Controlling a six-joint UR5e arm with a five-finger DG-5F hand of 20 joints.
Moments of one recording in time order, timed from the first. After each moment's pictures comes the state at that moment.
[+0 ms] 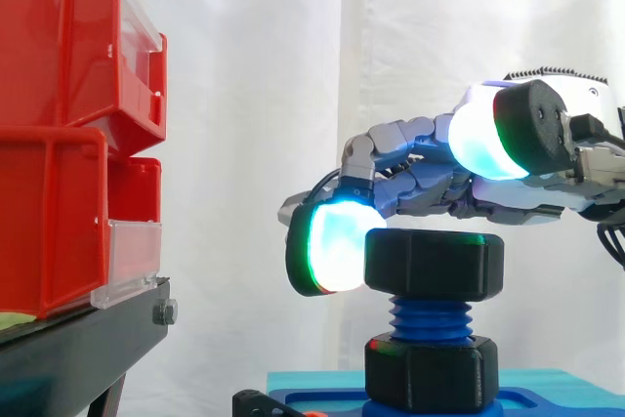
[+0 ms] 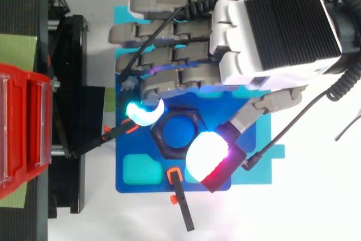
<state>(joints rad) 0.02 -2.23 -1.29 -2.62 -1.80 -1.20</state>
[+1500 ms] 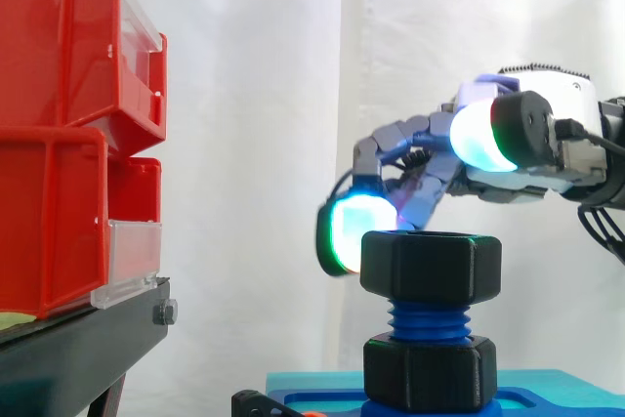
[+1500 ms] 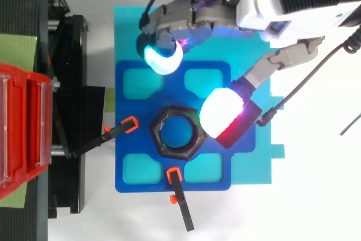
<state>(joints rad) -0.05 -2.23 -1.25 -2.62 -1.89 -1.20</state>
